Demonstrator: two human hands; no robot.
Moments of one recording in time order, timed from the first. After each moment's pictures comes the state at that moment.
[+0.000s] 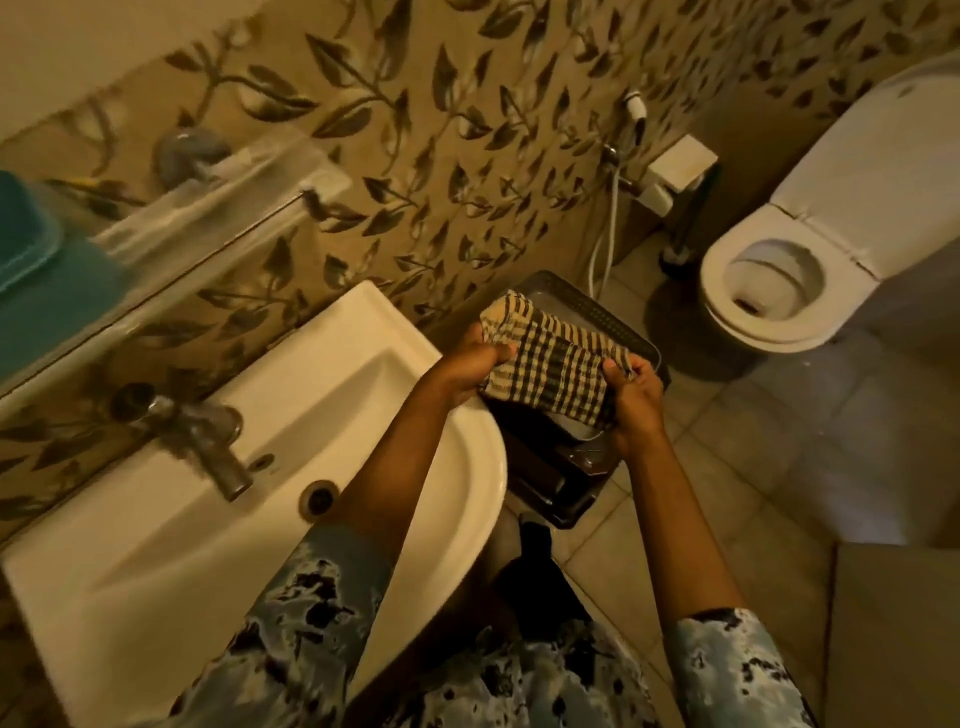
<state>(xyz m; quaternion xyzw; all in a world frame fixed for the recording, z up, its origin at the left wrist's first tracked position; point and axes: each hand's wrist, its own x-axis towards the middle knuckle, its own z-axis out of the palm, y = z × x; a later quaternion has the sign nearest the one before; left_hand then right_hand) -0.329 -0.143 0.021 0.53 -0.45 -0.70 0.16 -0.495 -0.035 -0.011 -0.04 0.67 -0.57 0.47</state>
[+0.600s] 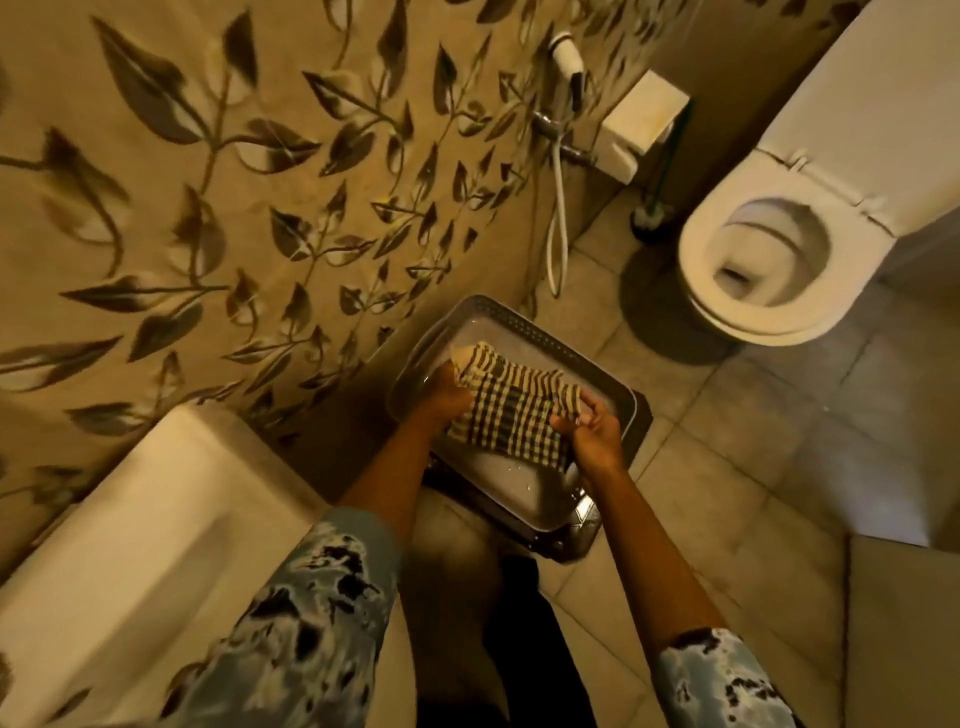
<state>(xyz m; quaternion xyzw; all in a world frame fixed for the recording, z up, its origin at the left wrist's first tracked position) -0.459 -0.269 -0.142 0.63 -0.58 -0.50 -0.10 -0.595 -0.133 -0.163 0.01 0.71 -0.50 0.50</state>
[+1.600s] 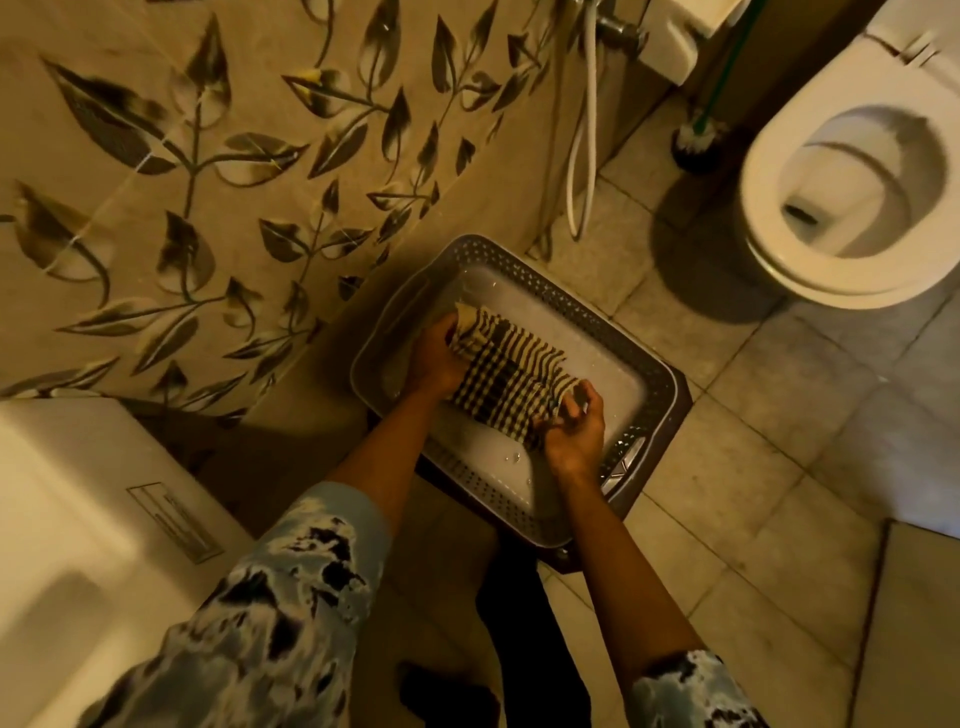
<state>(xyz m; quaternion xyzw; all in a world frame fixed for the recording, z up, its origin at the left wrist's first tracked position) -0.471 -0.296 -0.273 0.63 -0.62 -0.47 0.05 -0.574 -0.155 -0.264 0.06 0.73 -0.51 0.46</state>
